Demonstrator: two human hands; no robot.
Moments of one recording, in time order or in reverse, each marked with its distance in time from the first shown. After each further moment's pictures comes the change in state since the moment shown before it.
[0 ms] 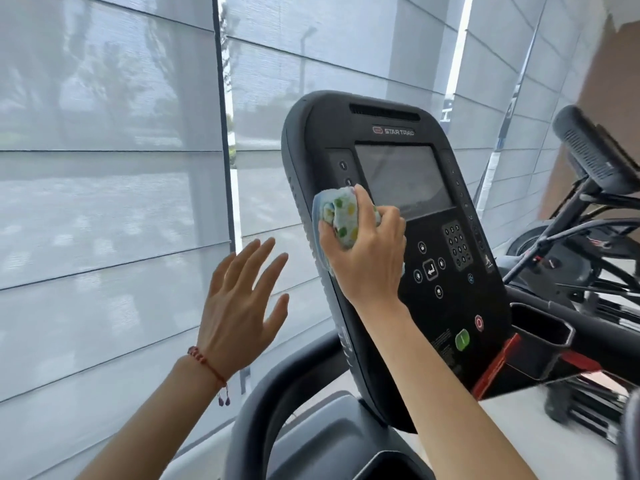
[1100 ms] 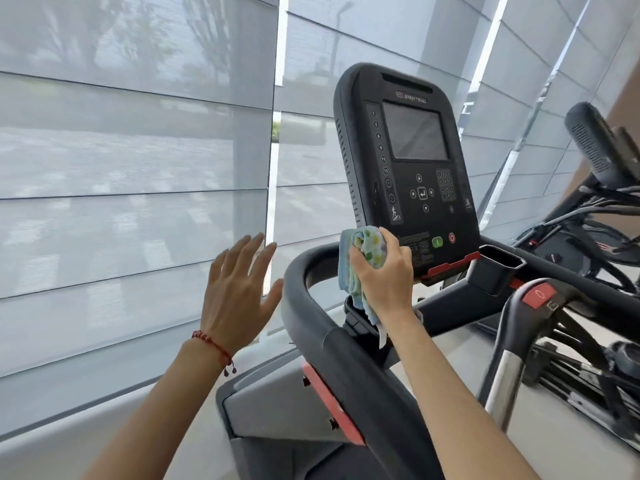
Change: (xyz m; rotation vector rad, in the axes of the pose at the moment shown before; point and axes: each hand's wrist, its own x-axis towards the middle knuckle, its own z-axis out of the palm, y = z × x) left_hand -0.180 0.081 -0.166 0.018 -0.107 -0.269; right_hand -0.173 -0.059 -0.174 0.296 -0.420 0.388
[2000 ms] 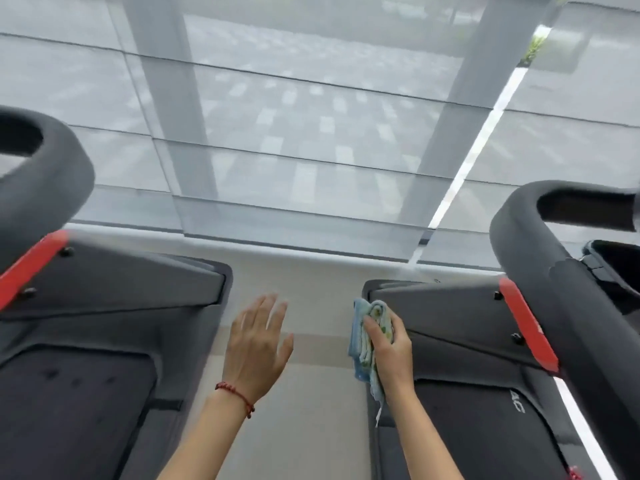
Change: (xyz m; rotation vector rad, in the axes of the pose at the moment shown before) left_hand -0.350 -0.033 -0.137 0.323 -0.296 -0.587; right_hand -0.319 0.004 0.106 0.442 -0.820 0.485
